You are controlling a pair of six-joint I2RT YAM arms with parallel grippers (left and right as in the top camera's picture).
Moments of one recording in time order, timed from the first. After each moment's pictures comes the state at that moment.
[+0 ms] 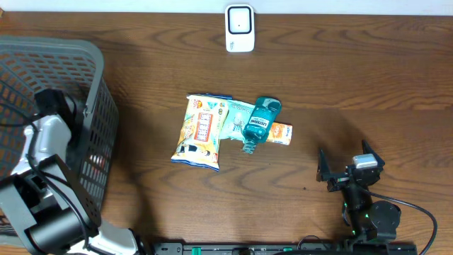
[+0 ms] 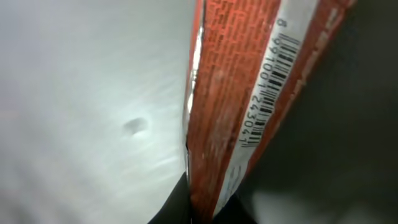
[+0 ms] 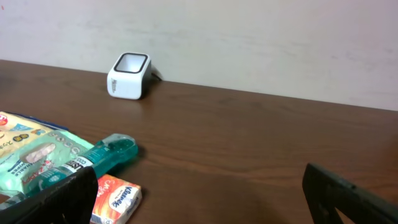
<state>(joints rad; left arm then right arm) 0.50 1.75 1.09 -0.83 -0.15 -0.38 -0.04 0.01 0.01 -0.06 -0.19 -0.07</state>
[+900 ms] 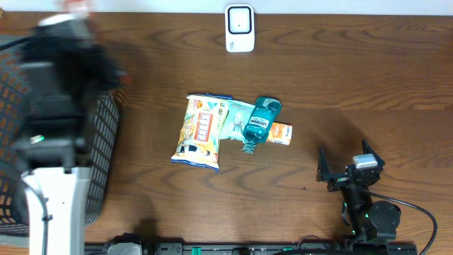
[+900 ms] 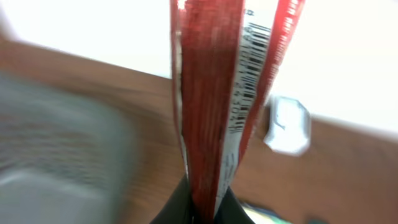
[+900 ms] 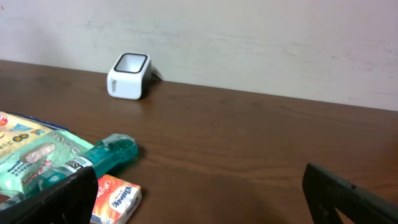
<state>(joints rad) -0.02 1.23 1.44 -0.71 0.01 -0.25 -0.04 0.01 0.01 -0.06 -0.19 -0.07</state>
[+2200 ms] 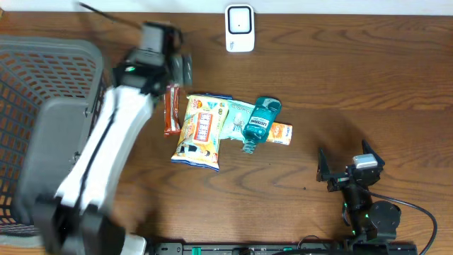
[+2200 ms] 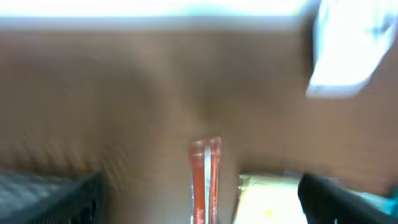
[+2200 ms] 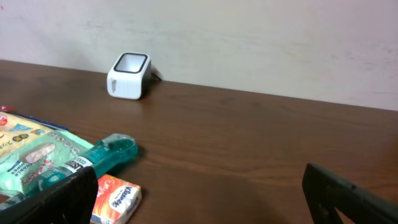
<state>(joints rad) -0.23 1.59 1.50 -0.67 -0.24 -0.16 -0.04 0.01 0.01 -0.06 -0.19 -0.07</state>
